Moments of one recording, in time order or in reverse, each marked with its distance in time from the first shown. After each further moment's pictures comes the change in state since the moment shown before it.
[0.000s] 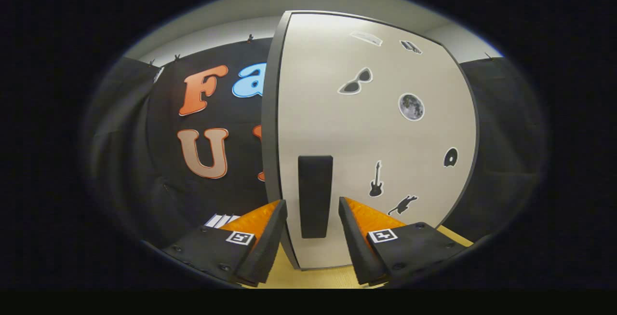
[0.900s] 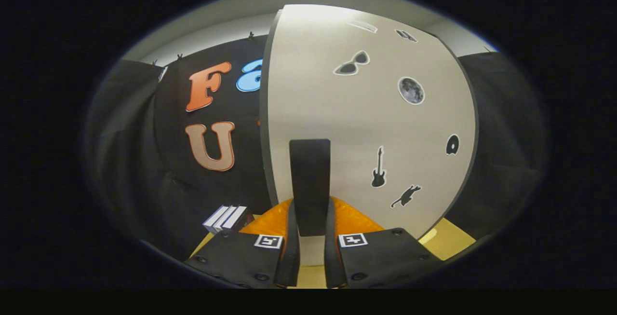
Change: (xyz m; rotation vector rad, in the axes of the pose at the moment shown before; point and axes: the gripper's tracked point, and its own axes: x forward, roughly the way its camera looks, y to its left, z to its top) arm -0.023 -0.004 -0.010 0.044 0.031 0.095
